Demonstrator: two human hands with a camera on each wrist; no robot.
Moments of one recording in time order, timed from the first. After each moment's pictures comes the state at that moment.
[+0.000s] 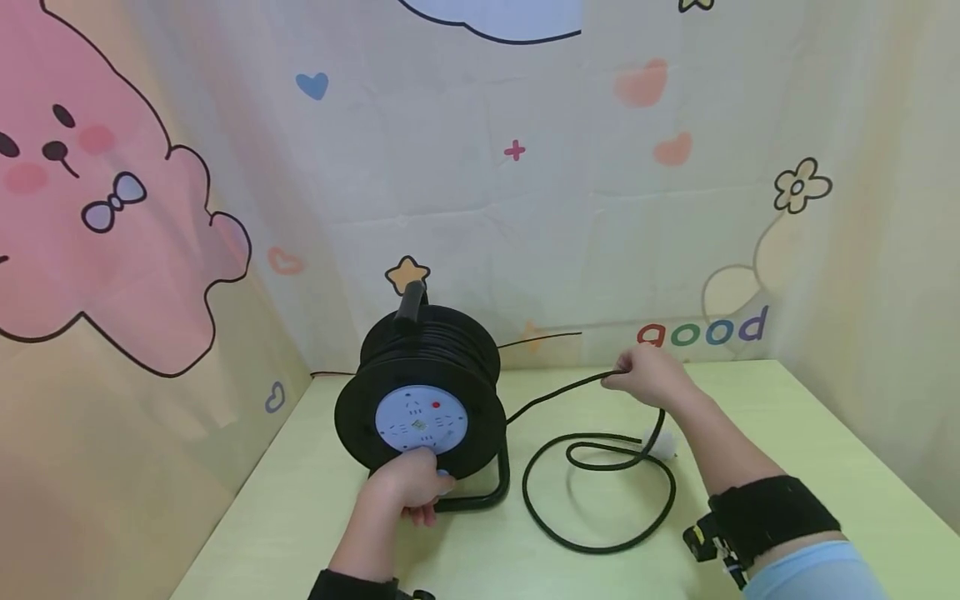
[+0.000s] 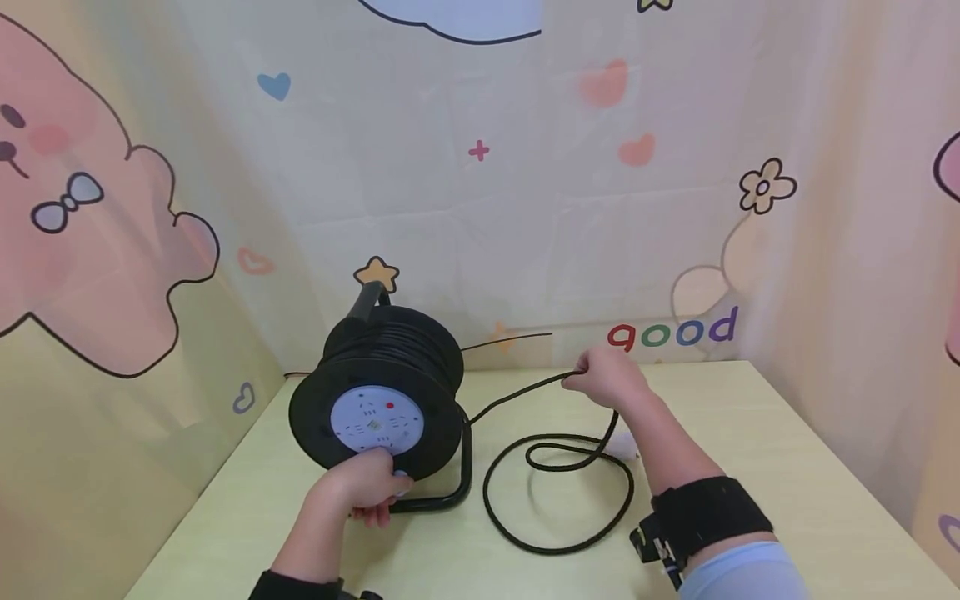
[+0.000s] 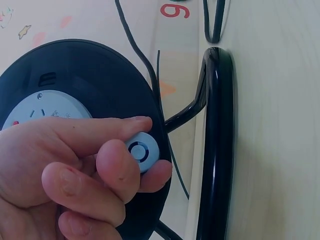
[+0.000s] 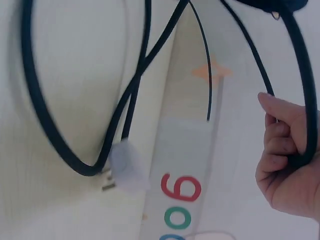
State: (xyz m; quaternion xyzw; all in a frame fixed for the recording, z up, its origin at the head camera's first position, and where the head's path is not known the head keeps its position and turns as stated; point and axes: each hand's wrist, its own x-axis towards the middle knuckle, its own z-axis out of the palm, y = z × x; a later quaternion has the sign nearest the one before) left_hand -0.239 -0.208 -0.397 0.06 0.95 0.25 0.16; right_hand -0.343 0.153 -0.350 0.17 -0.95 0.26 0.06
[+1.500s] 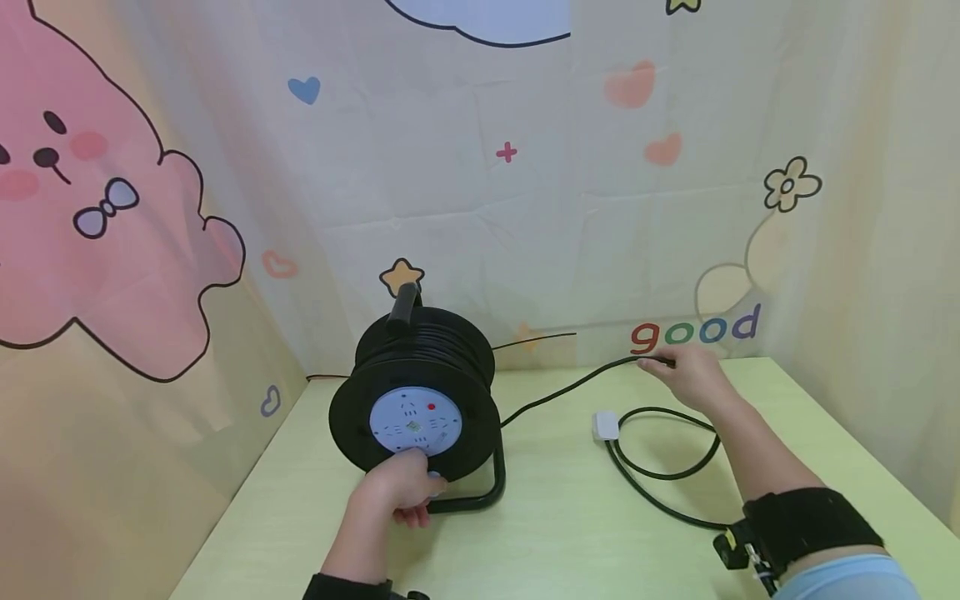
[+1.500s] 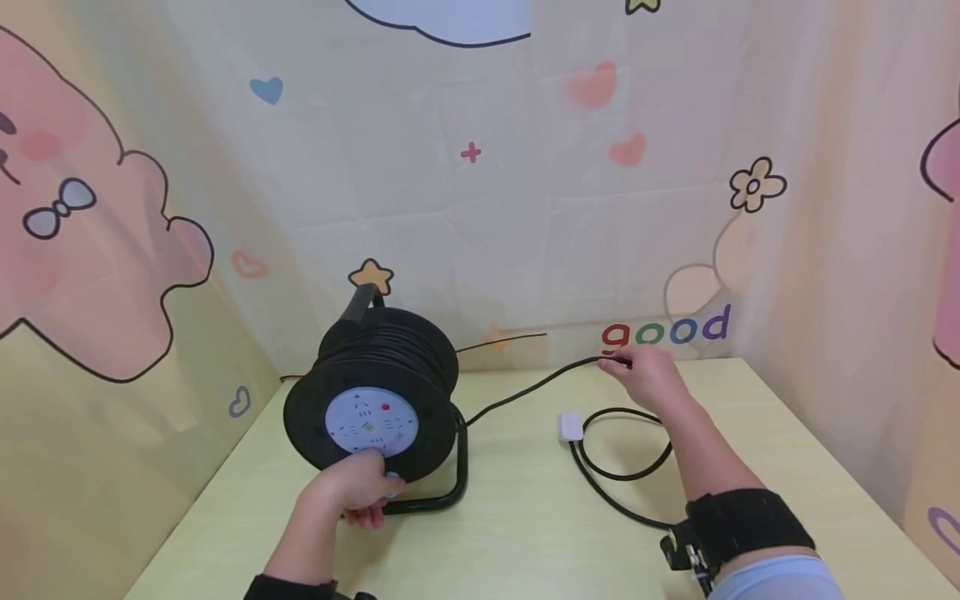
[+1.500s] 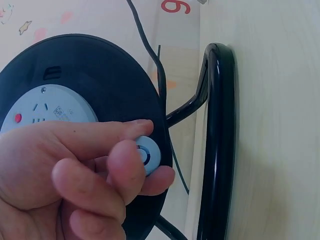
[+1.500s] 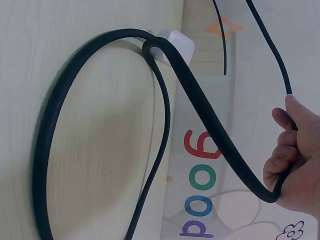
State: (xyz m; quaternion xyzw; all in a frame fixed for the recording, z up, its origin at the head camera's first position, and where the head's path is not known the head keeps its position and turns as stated) left_hand -0.240 -0.211 -0.399 0.04 0.95 0.28 0.17; right_hand -0.347 0.216 -0.362 0.14 -0.94 0.29 0.12
